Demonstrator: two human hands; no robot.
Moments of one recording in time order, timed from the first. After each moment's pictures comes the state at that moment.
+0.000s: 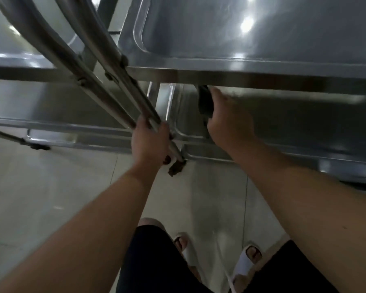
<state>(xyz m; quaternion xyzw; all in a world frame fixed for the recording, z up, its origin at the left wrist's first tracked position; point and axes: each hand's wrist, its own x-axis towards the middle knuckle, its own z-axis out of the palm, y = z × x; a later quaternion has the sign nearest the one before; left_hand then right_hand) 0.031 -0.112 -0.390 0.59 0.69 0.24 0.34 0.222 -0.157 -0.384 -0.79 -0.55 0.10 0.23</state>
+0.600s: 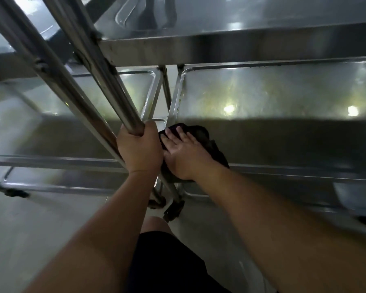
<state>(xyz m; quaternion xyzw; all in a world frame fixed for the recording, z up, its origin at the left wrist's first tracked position) 0.059 -0.071 -0.436 0.51 0.57 0.55 0.34 0.166 -0.089 -0.489 -0.69 -0.69 0.20 0.09</state>
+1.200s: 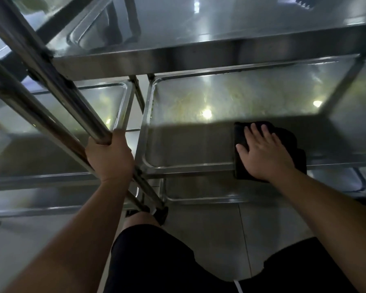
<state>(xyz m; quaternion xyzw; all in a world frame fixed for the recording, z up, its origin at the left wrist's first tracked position) 0.063 -0.071 -0.436 0.49 0.58 0.56 0.33 0.360 -0.238 -0.504 -0.88 -0.46 0.10 -0.01</state>
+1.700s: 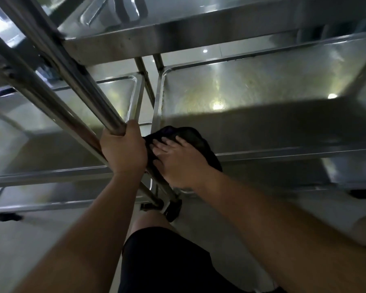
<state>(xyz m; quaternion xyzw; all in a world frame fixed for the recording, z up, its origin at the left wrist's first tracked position) 0.057 -0.074 -0.433 0.52 0.56 0.54 0.35 0.160 -0.131 -0.502 -0.69 -0.72 0.09 0.09</state>
